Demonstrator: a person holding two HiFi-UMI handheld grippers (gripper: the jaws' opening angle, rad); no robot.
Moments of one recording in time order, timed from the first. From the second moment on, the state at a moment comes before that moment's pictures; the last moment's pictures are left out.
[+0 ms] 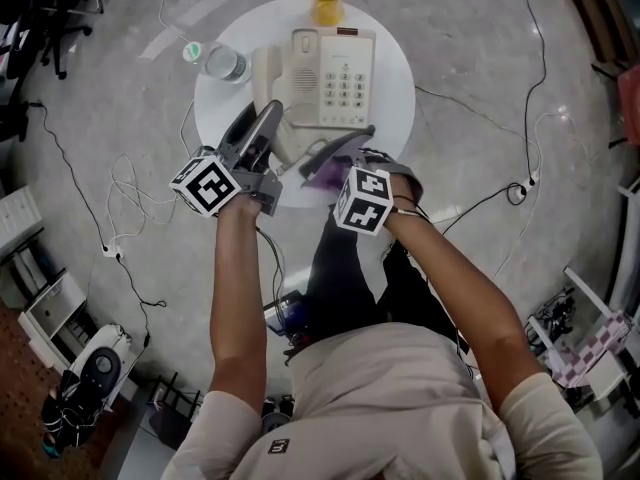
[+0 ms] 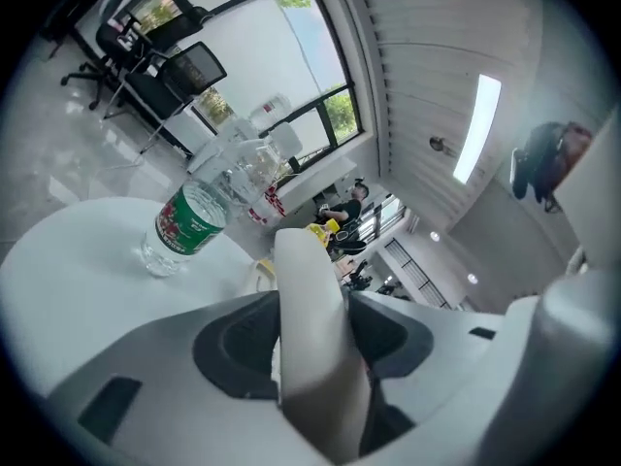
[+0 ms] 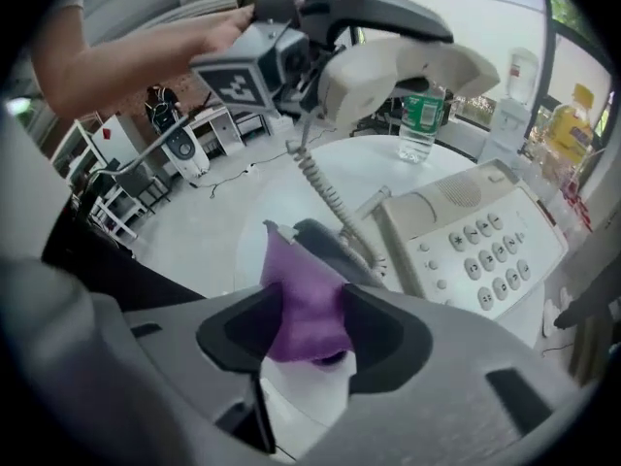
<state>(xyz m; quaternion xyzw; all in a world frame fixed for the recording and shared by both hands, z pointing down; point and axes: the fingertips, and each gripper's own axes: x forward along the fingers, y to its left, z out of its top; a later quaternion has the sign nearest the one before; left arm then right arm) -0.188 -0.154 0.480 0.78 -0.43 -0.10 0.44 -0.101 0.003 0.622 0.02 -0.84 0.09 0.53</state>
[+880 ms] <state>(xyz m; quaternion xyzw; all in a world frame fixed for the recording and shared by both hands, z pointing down) -0.168 -0.107 0.429 0.75 -0.25 -0.32 0.52 -0.122 -0.133 0.435 0.22 -0.87 0.45 0.00</state>
